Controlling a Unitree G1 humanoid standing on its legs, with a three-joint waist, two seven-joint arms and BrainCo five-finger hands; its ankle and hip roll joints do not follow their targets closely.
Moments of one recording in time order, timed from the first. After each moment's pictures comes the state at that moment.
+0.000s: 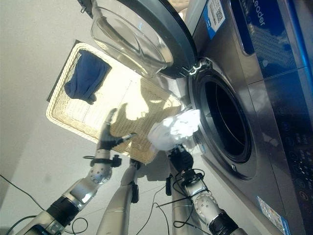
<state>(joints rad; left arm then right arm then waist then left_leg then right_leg) -0.39 0.57 -0.42 0.25 -0.04 -0.17 0.75 -0.27 -0.31 0.40 0.29 1.72 -0.21 0.25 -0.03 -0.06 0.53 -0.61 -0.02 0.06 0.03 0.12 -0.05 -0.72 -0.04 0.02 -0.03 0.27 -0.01</state>
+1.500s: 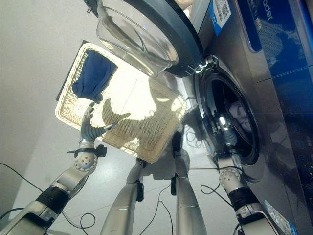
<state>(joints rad) -0.47 0.59 -0.39 0.37 -0.16 -0.20 0.80 -0.45 -0.46 0.26 0.56 1.22 -0.32 0.06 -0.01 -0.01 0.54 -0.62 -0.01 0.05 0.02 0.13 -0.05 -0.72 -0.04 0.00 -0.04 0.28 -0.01</state>
